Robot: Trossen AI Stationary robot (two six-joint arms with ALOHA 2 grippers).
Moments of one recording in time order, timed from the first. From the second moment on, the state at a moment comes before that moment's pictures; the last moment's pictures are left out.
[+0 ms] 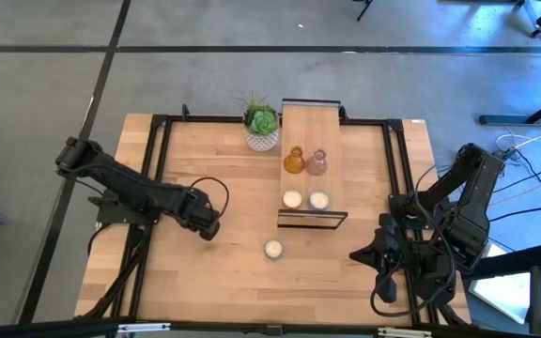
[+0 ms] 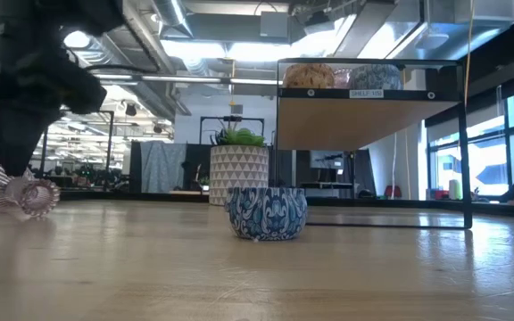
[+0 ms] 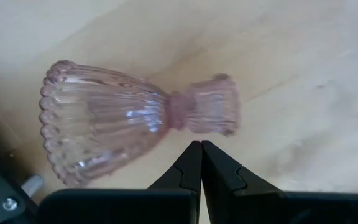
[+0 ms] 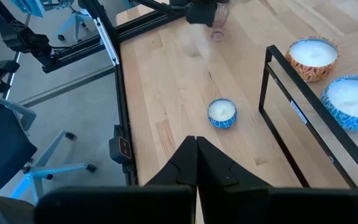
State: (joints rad) left arm -0.30 1.33 0.76 -0.93 -0.03 -1.43; right arm 1.00 1.38 1.50 -1.07 0.76 1.13
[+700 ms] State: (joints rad) left arm -0.19 1.21 0.89 -1.38 -0.14 -1.72; right arm 1.03 1.38 1.50 -1.08 0.76 1.14
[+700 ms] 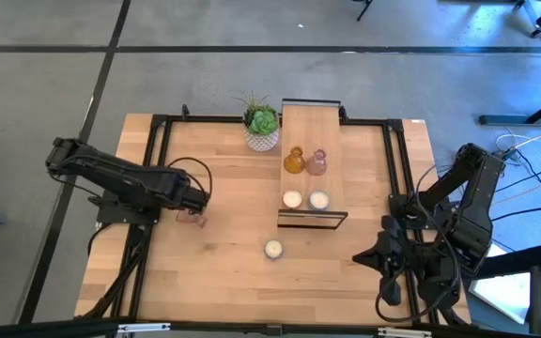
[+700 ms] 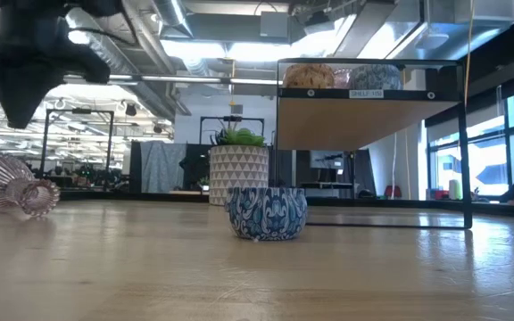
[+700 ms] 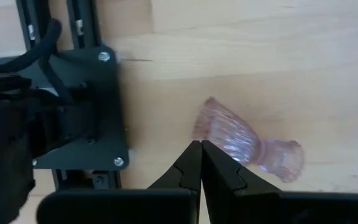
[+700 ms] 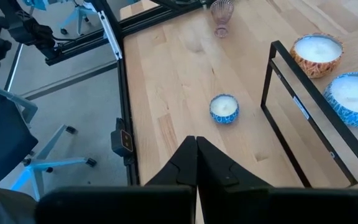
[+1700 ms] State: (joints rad) left arm -0.13 0.97 0.71 -1.23 -0.06 -1.65; right arm 1.04 1.38 1.50 -1.11 0.80 1.17
